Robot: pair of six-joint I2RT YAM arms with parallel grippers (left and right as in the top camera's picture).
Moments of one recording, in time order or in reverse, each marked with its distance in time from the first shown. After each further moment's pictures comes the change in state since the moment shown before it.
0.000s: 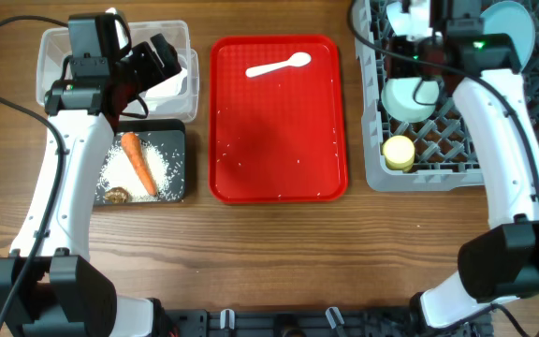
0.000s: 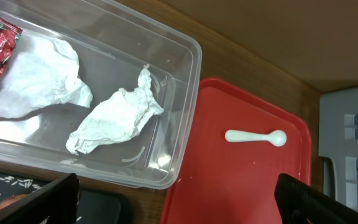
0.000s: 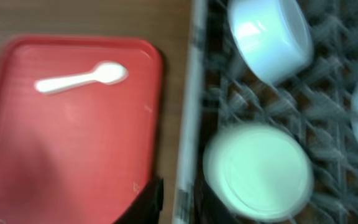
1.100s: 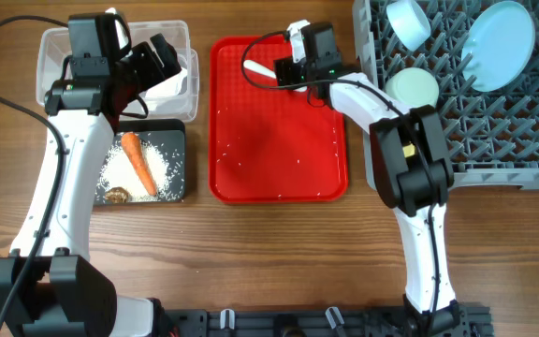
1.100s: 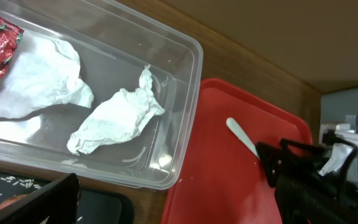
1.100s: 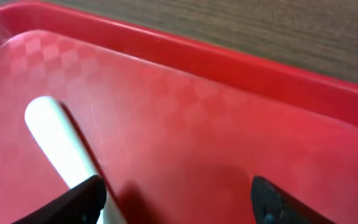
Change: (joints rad) left arm 0.000 0.000 0.000 0.000 -0.003 0.000; right arm 0.251 0.647 0.051 0.674 -0.041 -0.019
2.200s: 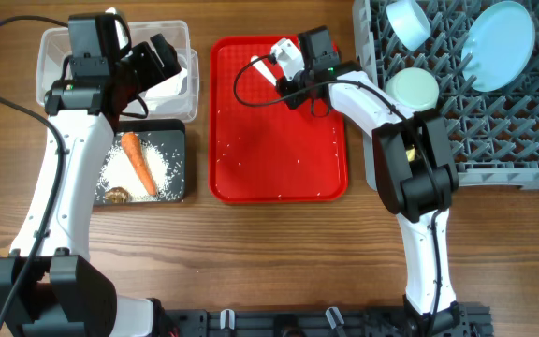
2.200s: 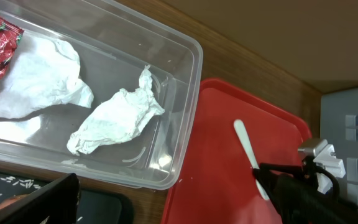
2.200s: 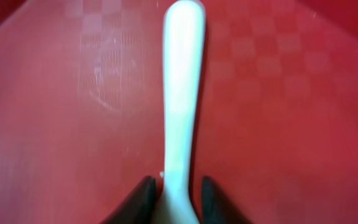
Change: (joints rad) left arm 0.000 0.000 0.000 0.000 0.000 0.000; right arm 0.020 -0.047 -0.019 -0.177 -0.148 -0.282
